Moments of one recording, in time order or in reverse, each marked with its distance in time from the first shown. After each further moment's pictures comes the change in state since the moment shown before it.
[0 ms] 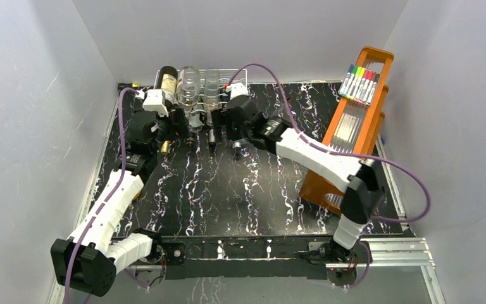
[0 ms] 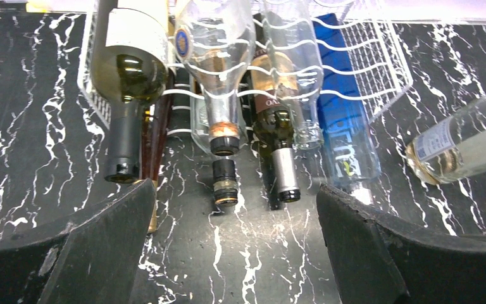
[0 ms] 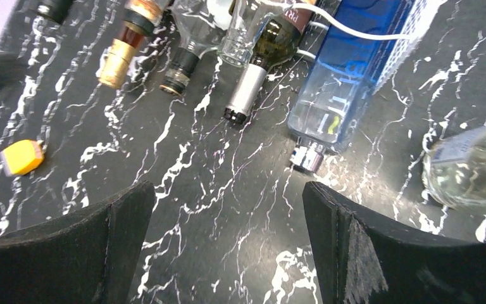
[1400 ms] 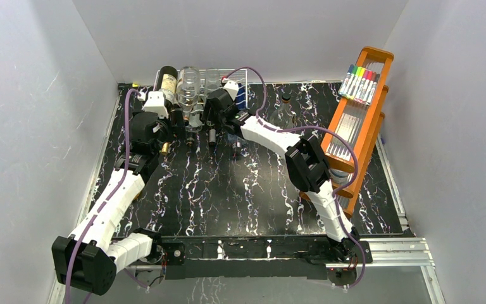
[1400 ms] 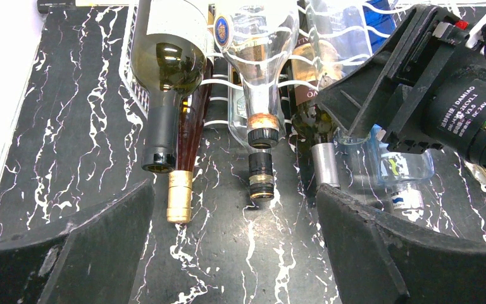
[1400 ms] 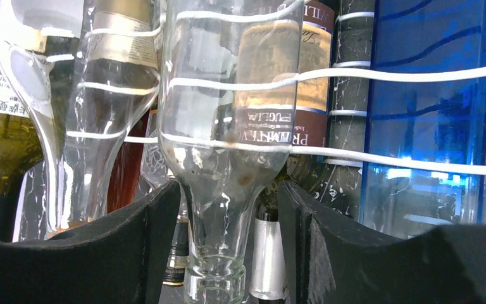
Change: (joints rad) left arm 0.000 0.010 -0.016 -0.012 -0.112 0.066; right arm -0.093 0.619 0.409 0.243 0.073 0.324
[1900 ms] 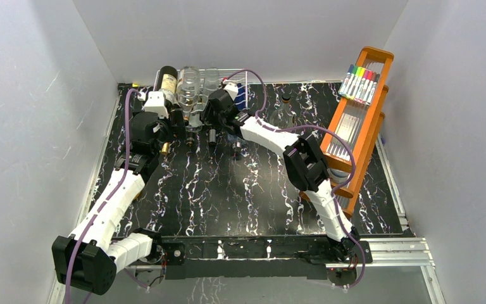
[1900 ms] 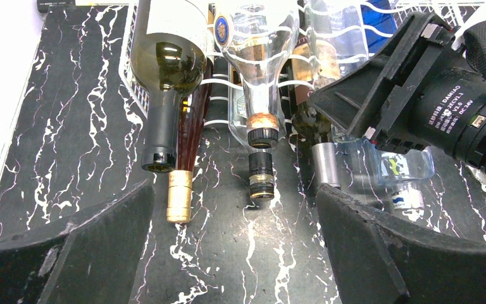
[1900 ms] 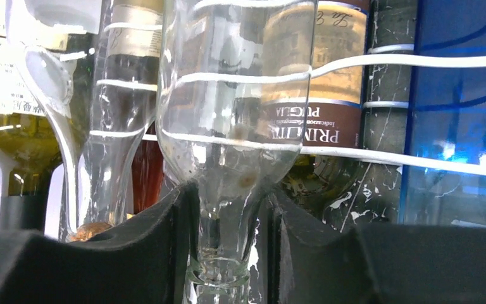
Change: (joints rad) left arm 0.000 0.002 0.000 0.000 0.000 0.000; right arm -0.014 0.029 0.002 0.051 -0.077 0.083
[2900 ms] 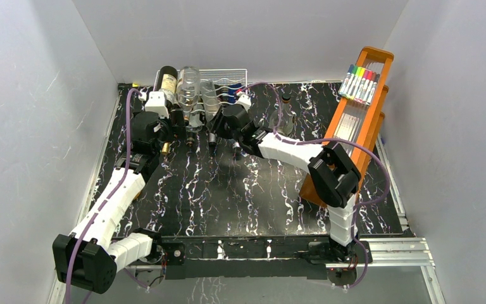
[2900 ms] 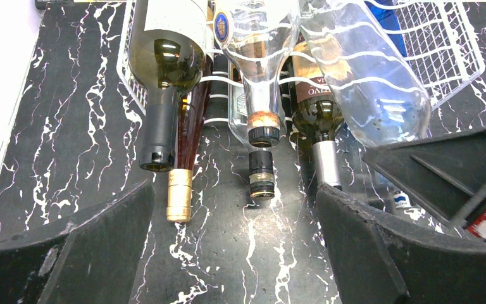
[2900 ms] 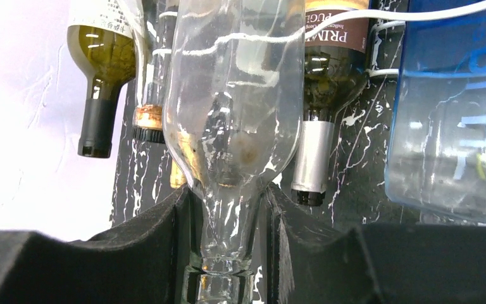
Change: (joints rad) left arm 0.000 0.010 0.000 0.000 0.001 0.000; right arm 0.047 -0.354 -0.516 0.262 -0.040 0.081
